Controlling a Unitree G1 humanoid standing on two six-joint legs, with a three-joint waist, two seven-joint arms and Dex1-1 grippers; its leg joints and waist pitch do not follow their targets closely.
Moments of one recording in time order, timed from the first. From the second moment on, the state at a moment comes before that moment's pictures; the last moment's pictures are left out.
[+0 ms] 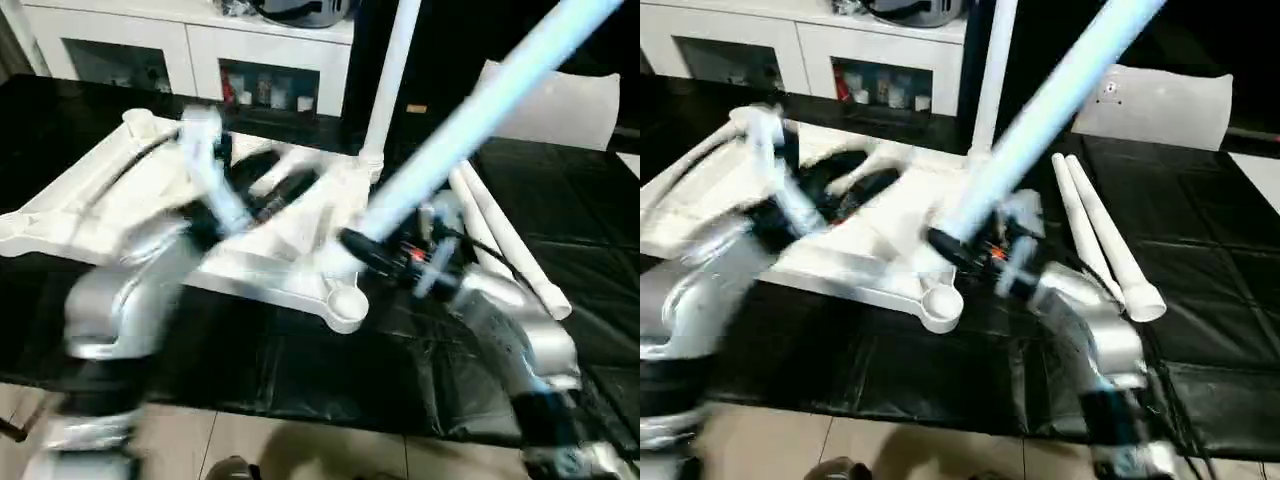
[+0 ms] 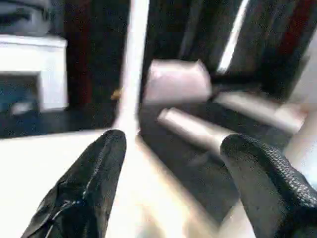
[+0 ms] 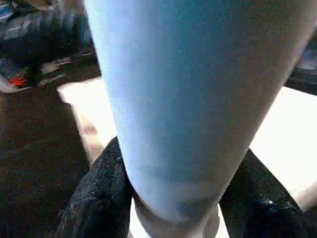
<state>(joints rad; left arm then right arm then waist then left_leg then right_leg) -0.44 0.40 -0.02 -0.07 -0.41 0.49 -0.58 -0.34 -0.22 0.04 0.07 0.38 0.37 0.72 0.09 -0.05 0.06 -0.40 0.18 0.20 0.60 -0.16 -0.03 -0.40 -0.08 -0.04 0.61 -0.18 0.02</state>
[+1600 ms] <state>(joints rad) -0.76 0.49 -0.45 0.80 0.03 -0.18 -1.30 -0.16 -0.27 0.09 -0.08 0.31 0.38 0.64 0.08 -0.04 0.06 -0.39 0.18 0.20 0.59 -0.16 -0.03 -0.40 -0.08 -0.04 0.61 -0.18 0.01</state>
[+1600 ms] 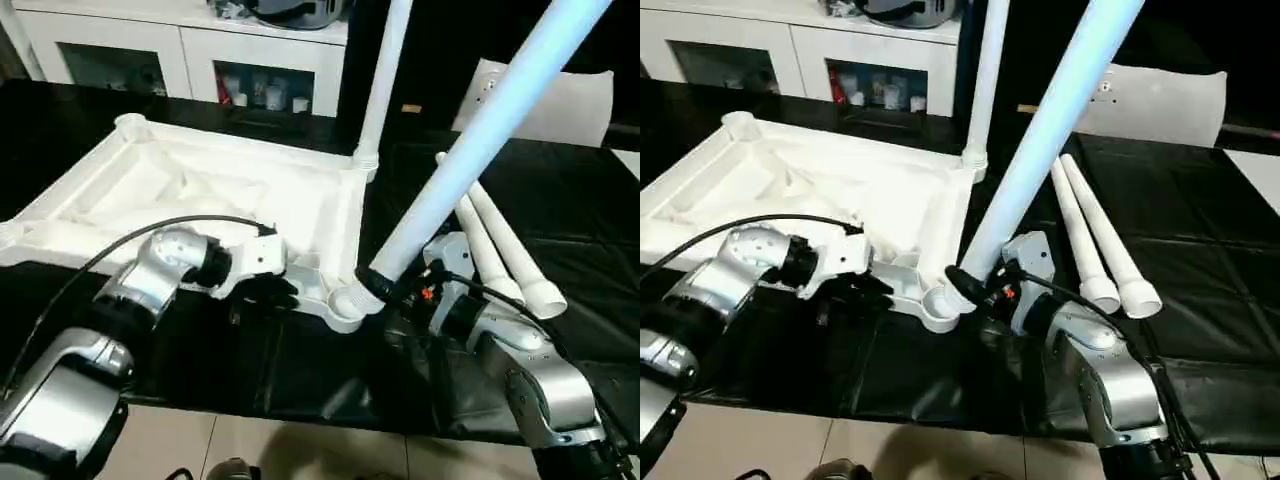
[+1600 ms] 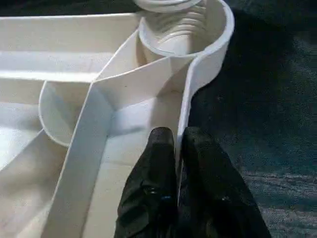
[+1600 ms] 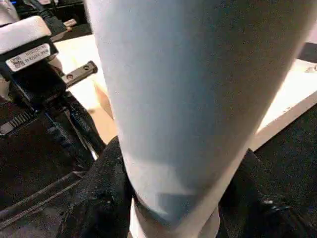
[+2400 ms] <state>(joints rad) -0.54 0.39 -0.33 0.47 0.00 0.15 -1.04 -0.26 -0.21 0.07 0.02 0.31 0.38 0.58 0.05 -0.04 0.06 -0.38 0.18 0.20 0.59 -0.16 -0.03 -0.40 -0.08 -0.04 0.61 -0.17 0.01</state>
